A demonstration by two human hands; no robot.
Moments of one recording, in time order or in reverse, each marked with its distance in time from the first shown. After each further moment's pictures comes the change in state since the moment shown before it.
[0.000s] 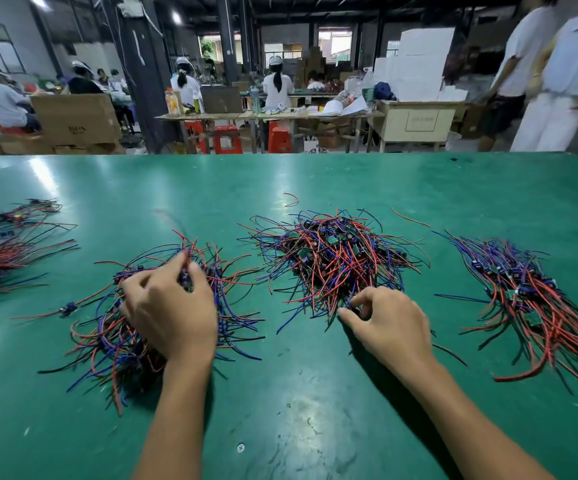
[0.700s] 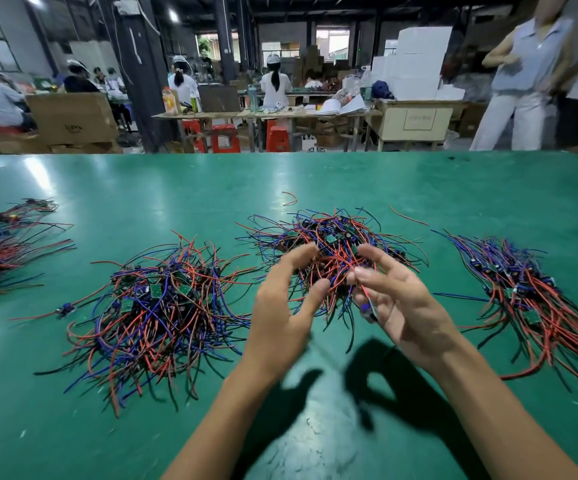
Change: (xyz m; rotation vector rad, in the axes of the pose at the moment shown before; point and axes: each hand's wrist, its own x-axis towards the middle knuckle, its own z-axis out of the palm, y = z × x) left_hand -0.066 0.045 0.011 -0.625 -0.805 0.359; right_hand 0.004 -0.012 -0.045 1.604 -0.445 0.160
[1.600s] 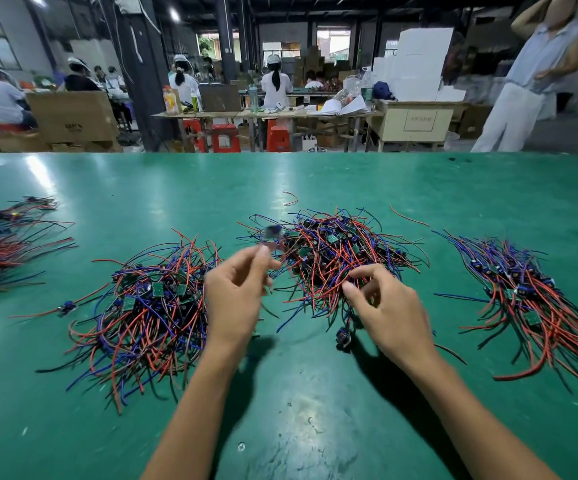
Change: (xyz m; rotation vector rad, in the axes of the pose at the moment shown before) left_hand 0.019 -0.011 -0.033 -0.256 0.316 -0.269; right_hand 0.011 0.036 -0.017 -1.301 0.414 -0.295
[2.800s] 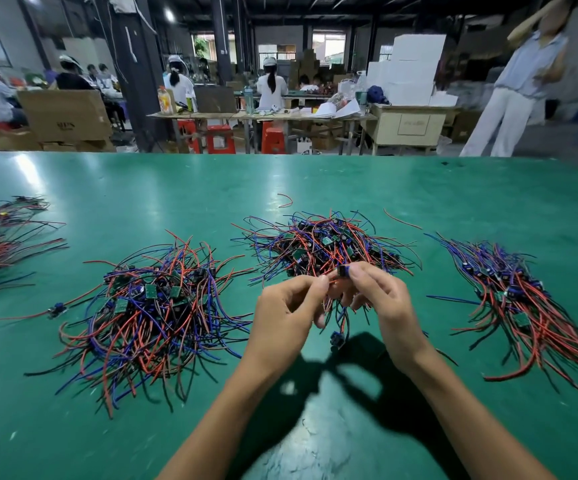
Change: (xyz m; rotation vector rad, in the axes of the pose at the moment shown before) left_hand -0.034 0.001 0.034 -0.004 -0.418 -0.023; right_hand 0.002 -0.014 -0.005 0.820 -0.156 -0.152
